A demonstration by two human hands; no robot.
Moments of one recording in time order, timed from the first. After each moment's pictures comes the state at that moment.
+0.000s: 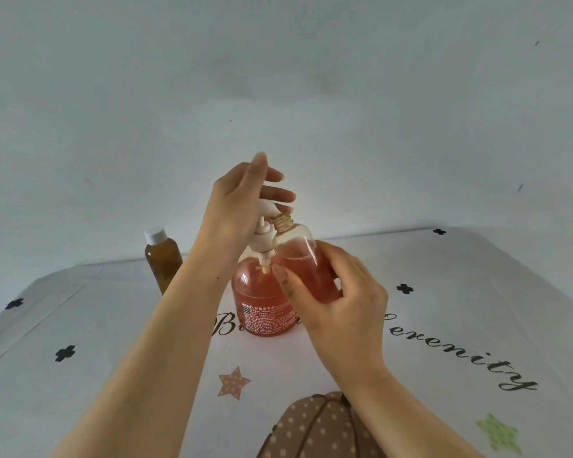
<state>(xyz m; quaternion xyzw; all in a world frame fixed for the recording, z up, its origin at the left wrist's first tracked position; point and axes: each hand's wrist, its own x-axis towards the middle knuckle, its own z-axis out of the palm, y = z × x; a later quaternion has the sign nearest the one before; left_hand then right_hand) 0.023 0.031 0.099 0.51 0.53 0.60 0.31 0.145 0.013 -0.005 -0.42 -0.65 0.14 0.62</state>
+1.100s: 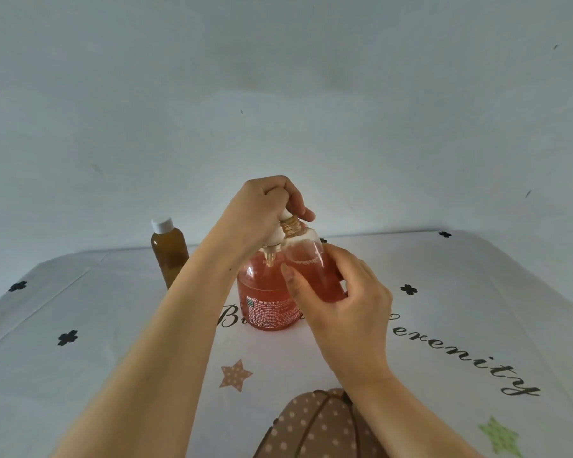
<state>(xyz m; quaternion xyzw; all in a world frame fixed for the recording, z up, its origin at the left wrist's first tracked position) 0.025 0.035 0.093 0.59 0.58 0.48 0.29 0.144 0.014 -0.011 -0.43 -0.65 0.14 0.61</state>
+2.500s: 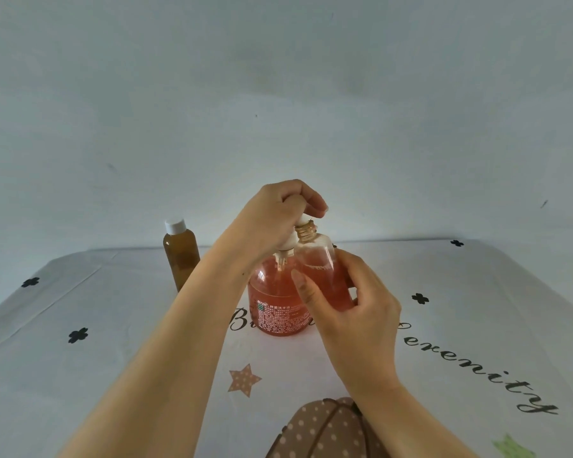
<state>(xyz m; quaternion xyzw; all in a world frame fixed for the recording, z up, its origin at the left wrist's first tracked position) 0.021 0.036 0.091 0.61 0.58 0.47 0.29 0.142 0.016 -0.016 -0.45 -0.65 0.19 0.58</state>
